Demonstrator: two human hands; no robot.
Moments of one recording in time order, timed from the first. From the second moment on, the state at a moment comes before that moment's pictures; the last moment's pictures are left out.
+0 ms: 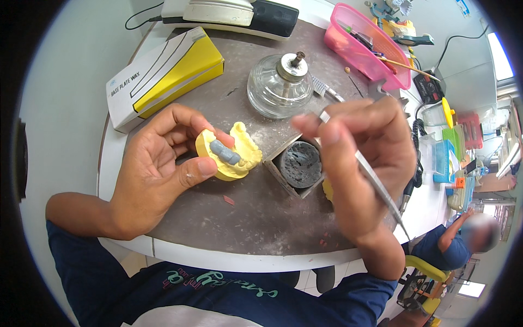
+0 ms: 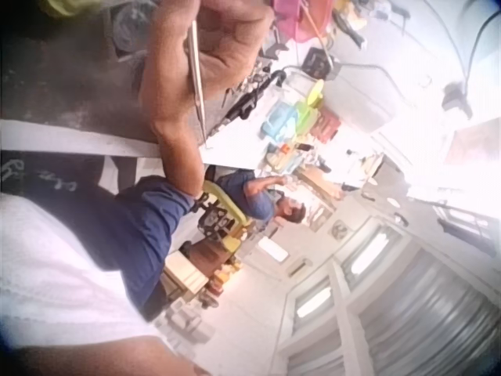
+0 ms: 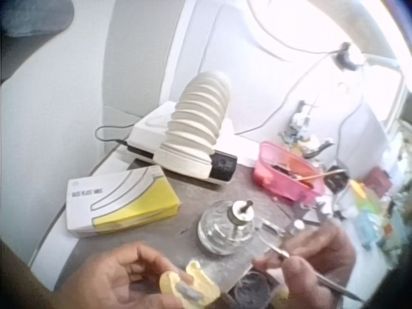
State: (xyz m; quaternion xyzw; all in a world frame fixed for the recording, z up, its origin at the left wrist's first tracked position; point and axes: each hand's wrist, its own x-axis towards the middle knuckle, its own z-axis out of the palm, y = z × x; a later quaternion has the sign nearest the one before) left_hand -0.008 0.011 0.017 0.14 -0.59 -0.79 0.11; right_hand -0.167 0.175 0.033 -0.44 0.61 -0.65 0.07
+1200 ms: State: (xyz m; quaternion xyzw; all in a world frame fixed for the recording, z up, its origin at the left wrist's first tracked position) left_hand -0.008 0.009 0.008 0.12 -0.60 -0.78 0.14; right_hand -0.145 0.171 0.037 -0.46 0.63 -0.59 0.21
